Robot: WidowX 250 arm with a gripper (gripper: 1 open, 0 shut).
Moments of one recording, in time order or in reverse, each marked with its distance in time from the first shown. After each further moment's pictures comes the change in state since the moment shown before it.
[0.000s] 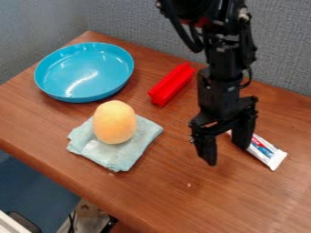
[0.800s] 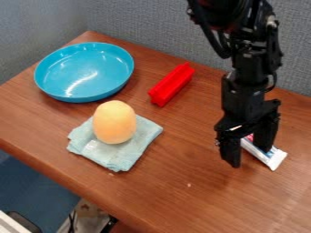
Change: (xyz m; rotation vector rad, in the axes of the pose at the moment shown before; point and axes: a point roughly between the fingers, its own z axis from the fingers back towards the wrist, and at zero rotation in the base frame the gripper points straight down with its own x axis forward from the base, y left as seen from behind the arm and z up) arm -0.007 -0.028 -0.009 -0.015 -0.003 0.006
